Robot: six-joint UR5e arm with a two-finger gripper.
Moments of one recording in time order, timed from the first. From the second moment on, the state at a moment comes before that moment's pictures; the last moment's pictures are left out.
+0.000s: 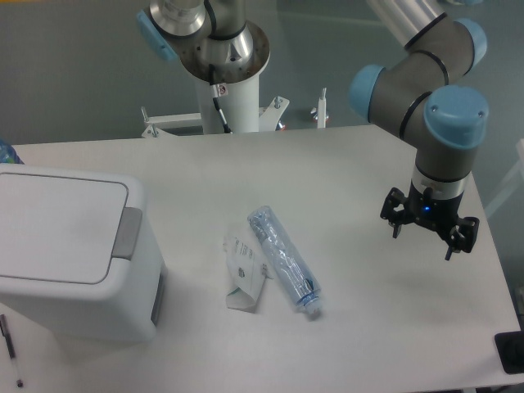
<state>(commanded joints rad) 2.71 -2.04 -1.46 -0.99 1.51 1.30</state>
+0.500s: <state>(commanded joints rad) 2.71 -2.03 -1.45 -0.99 1.51 1.29</state>
